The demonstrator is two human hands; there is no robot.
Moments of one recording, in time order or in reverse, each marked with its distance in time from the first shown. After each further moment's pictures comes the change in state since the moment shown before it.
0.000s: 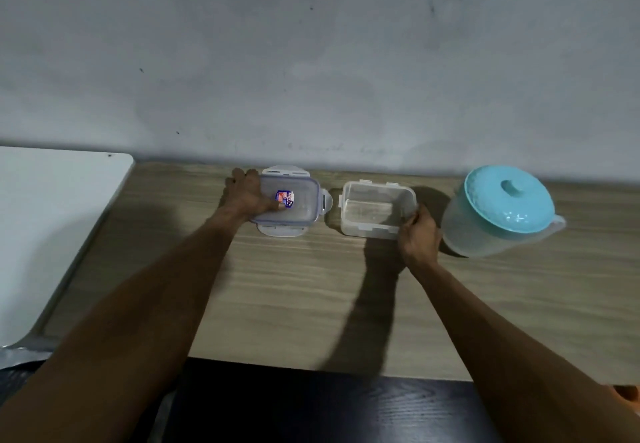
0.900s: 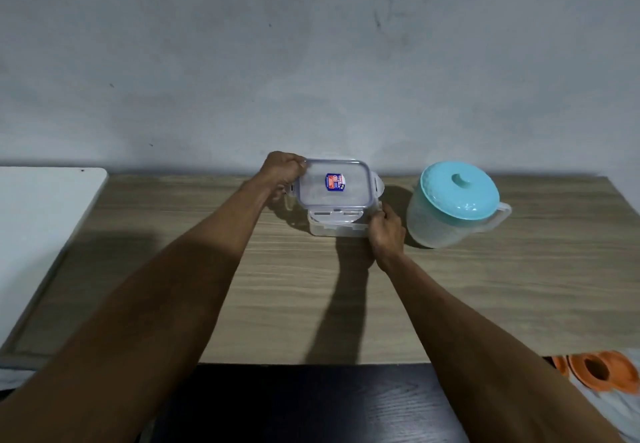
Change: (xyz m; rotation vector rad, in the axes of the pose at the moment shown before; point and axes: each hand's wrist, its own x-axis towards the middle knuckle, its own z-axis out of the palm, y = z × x) left_hand -0.029 0.135 0.001 -0.702 -0.121 0.046; right_hand -0.002 0.000 -0.004 0.233 -0.031 0.132
